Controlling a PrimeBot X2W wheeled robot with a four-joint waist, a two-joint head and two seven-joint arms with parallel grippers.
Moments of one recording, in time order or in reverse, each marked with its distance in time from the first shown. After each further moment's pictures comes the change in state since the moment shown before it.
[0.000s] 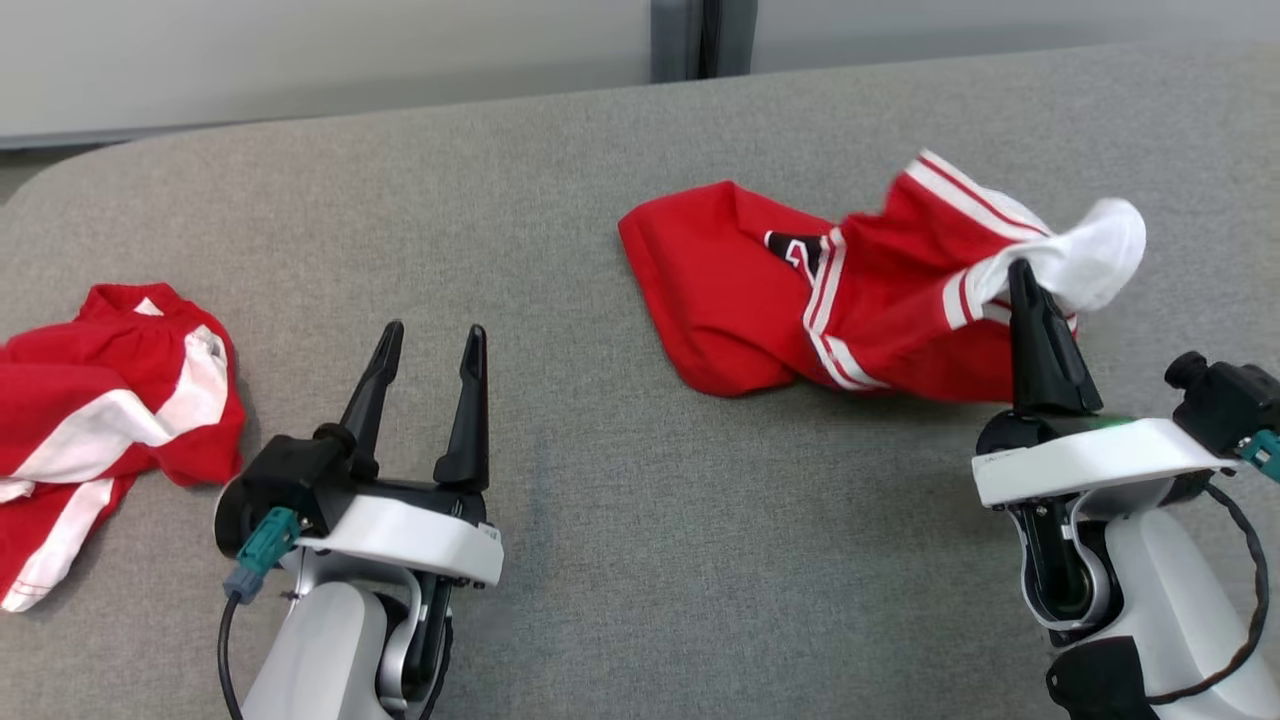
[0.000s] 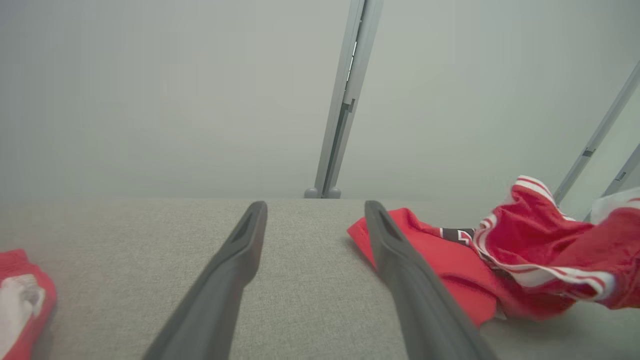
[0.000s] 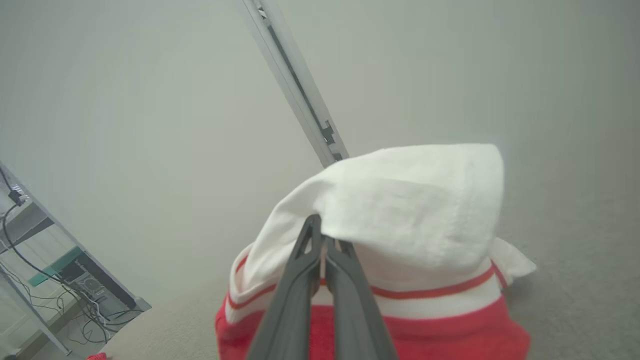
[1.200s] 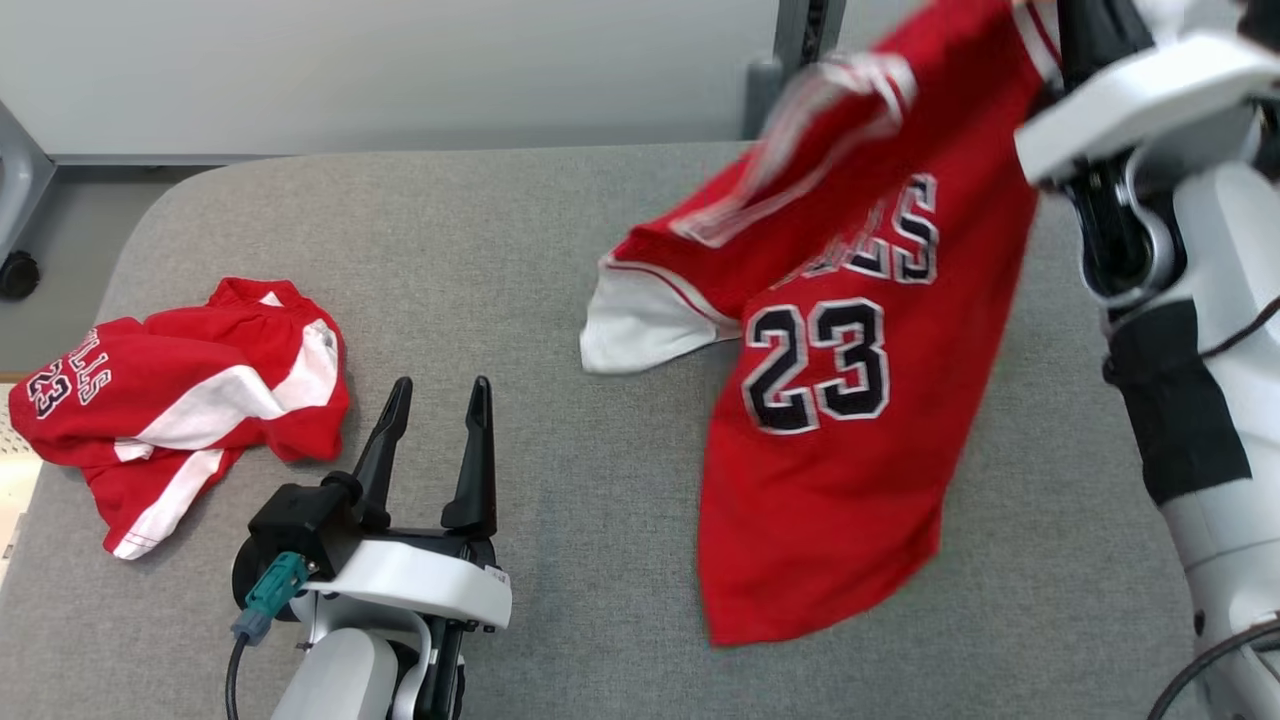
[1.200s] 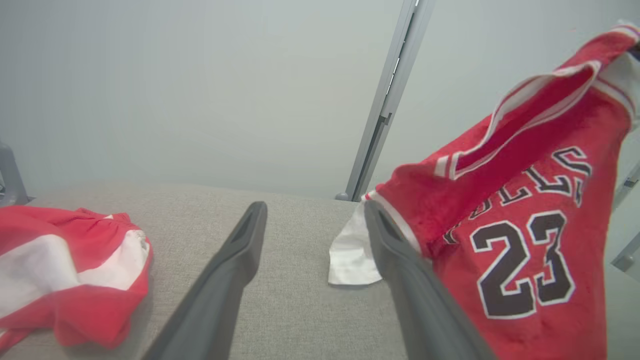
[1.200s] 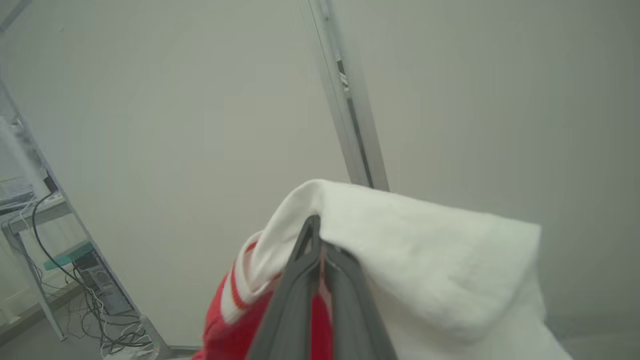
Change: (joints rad) left arm 0.084 0.001 -0.031 -0.020 -0.067 0.039 -0.001; right arm -0.653 -0.050 0.061 0.406 -0.038 0.000 0.120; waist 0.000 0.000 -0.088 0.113
